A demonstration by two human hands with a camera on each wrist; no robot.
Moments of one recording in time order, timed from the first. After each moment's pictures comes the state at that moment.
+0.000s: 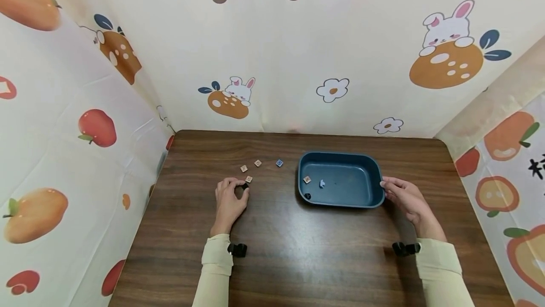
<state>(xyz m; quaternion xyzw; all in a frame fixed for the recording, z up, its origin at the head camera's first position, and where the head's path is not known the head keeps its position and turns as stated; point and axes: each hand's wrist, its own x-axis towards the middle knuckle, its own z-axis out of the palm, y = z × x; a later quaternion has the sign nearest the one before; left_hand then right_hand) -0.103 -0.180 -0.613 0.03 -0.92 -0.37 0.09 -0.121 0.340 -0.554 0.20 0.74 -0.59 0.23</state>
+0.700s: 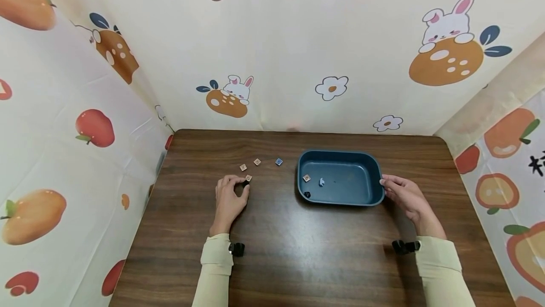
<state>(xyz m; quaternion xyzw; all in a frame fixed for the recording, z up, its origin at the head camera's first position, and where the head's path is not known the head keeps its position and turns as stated) -0.107 -0.178 -0.601 0.04 -0.92 -0.38 0.08 -0.121 0.339 -0.553 0.20 0.74 -0.60 0.22</state>
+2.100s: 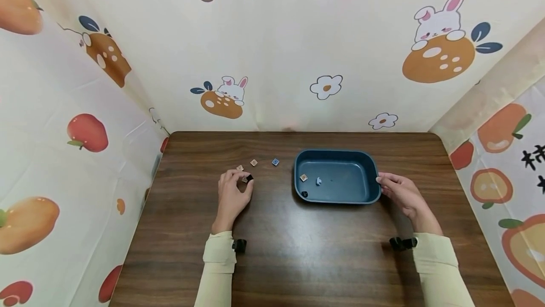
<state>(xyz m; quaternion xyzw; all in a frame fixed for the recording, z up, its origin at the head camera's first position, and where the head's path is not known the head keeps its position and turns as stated) -0.115 -0.157 -0.579 -0.01 -0.91 -0.40 0.12 -0.121 0.343 -0.558 0.18 0.72 -0.64 0.21</state>
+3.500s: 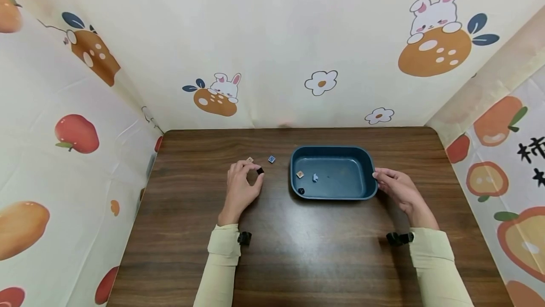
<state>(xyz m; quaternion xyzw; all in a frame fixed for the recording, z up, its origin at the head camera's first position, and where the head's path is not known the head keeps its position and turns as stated) -0.131 -0.124 -0.562 -0.08 -0.91 -0.38 0.12 -0.121 0.342 -0.555 0.19 0.71 -0.65 0.20</state>
